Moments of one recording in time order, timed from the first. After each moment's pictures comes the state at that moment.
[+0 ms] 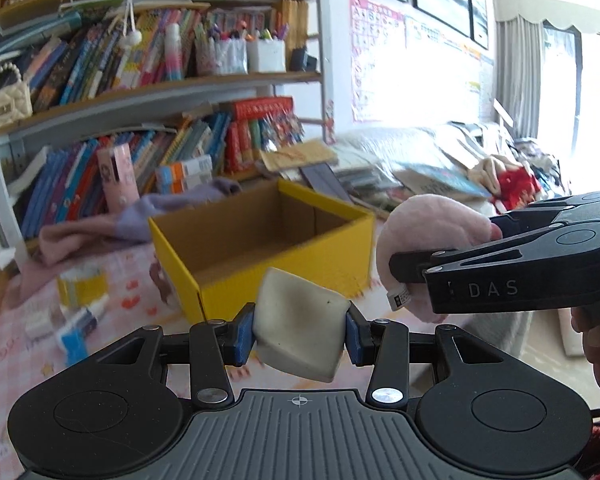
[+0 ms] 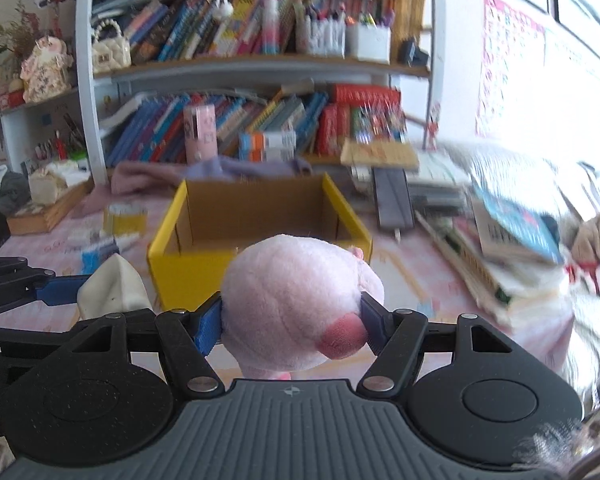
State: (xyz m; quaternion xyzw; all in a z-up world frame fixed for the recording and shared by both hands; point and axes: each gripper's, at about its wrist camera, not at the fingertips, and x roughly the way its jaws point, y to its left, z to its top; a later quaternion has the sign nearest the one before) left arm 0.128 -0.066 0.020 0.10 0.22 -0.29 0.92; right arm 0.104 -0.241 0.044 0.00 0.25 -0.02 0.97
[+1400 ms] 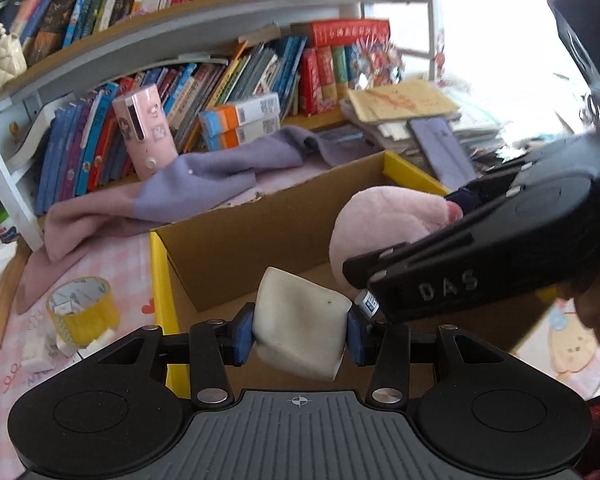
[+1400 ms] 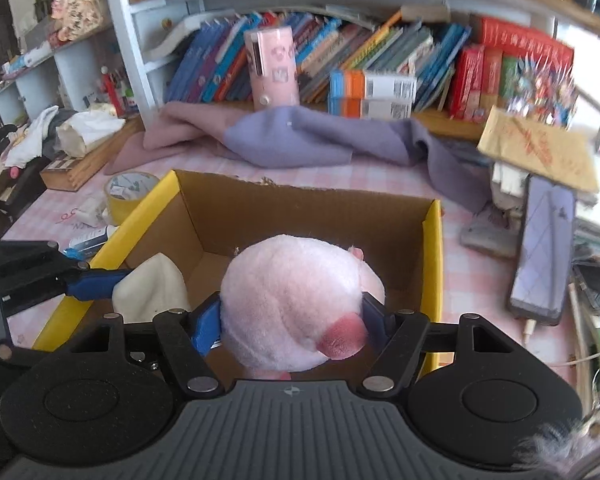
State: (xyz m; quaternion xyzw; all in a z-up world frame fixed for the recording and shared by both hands) left arm 0.325 -0.160 -0.012 0.13 0.35 -0.15 0.91; right arm 0.392 -0.304 0.006 -0.02 0.39 0.20 0.90
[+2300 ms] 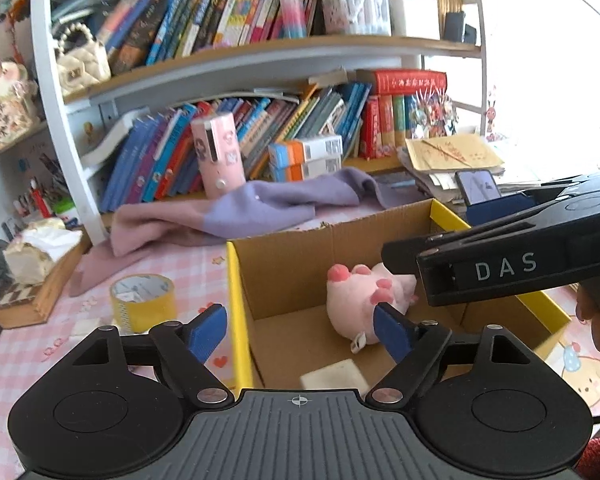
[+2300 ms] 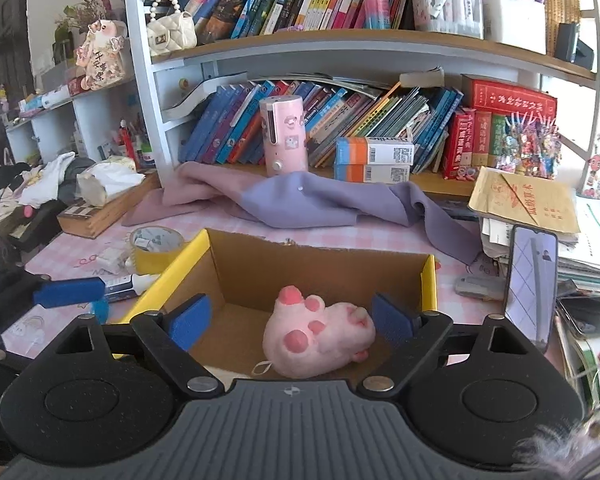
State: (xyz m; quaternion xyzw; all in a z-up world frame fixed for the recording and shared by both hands) left arm 0.274 -0.135 0.017 0.09 0.28 -0.07 0.95; right arm 0.340 -0.299 0.040 -0.01 0.29 0.20 0.94
